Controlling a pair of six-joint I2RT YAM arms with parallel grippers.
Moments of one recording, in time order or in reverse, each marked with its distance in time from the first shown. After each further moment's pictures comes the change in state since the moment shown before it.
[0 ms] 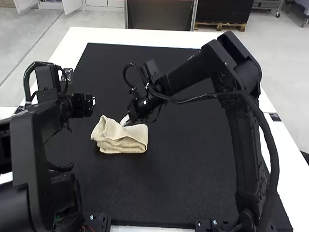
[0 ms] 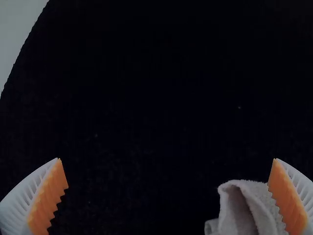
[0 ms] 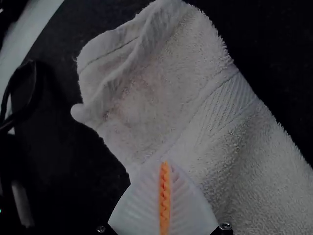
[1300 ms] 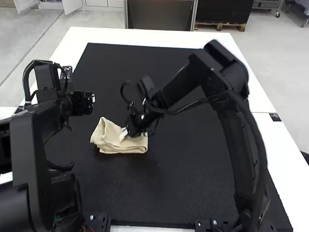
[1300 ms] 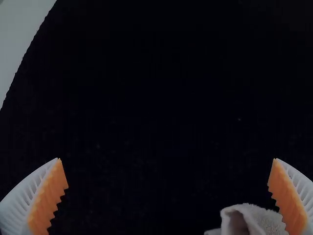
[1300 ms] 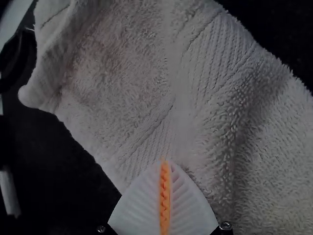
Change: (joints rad) left arm 0.000 0.000 0.002 0.029 0.000 -0.022; right arm 0.021 0.068 -0.040 0.074 -0.028 0.021
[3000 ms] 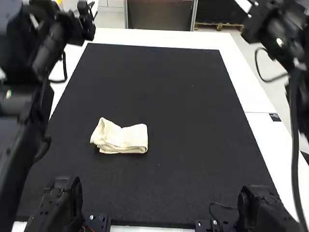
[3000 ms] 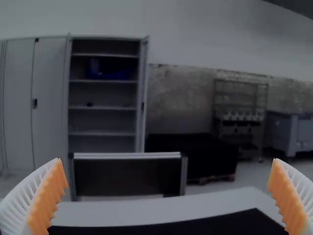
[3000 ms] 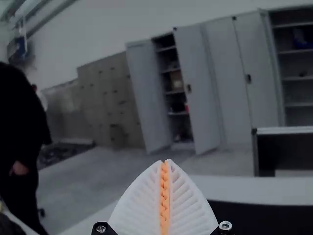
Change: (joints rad) left arm -0.283 -0.504 0.282 0.103 -0.037 -0.274; right arm -0.758 -1.635 -0.482 0.122 0.135 0.171
